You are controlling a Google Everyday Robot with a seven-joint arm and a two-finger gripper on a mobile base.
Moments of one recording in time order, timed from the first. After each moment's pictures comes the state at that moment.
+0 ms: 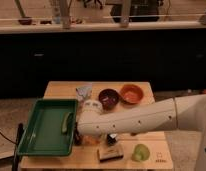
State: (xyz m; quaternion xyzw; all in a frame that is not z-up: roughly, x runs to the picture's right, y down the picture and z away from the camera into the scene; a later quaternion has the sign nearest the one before) arm -0.025 0.237 0.731 -0.25 -0.09 -0.38 0.89
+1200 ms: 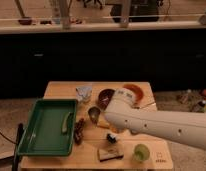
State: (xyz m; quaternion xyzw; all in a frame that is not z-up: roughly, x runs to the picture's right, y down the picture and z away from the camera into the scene) arm 0.099 0.167 0.691 -0.22 -0.01 -0.25 0.94
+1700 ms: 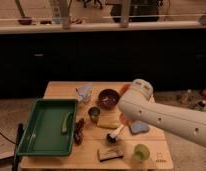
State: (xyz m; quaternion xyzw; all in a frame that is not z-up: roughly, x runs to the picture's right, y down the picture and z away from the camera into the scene) arm 0.153 0.132 0.686 -0.21 0.02 -0.16 0.97
